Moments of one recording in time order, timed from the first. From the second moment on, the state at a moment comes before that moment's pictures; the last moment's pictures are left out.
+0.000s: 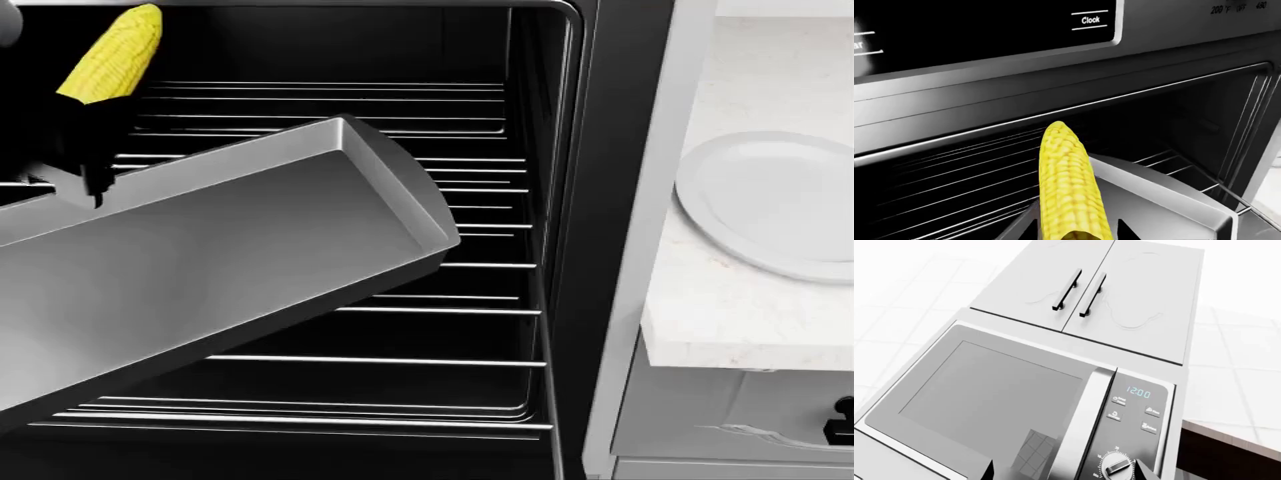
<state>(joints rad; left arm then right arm) -1.42 -0.80 0.89 -0.09 -1.38 -0.74 -0.19 2.28 0.65 -0.38 -0.64 2.13 1.10 1.34</state>
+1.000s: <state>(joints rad) -1.32 -0.88 0.81 0.19 -1.43 -0.61 -0.25 2.22 0.65 -0.38 -0.66 2.11 1.08 1.33</state>
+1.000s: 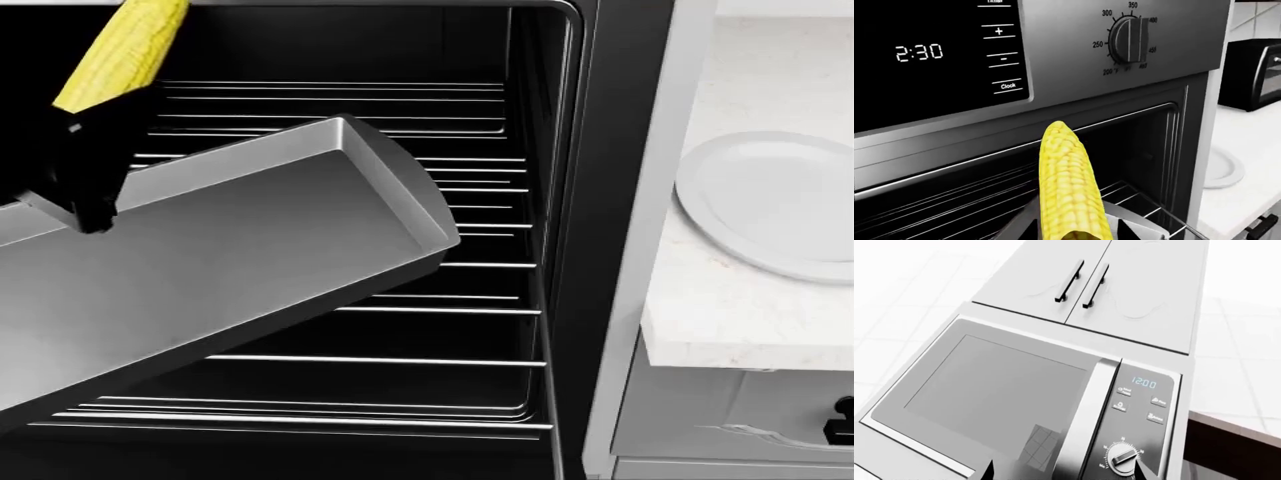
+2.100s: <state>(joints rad) -1.28 -0.97 0.66 0.63 -1.64 -0.49 -0.49 2.13 0.67 -0.36 -0.70 2.07 1.04 1.30</state>
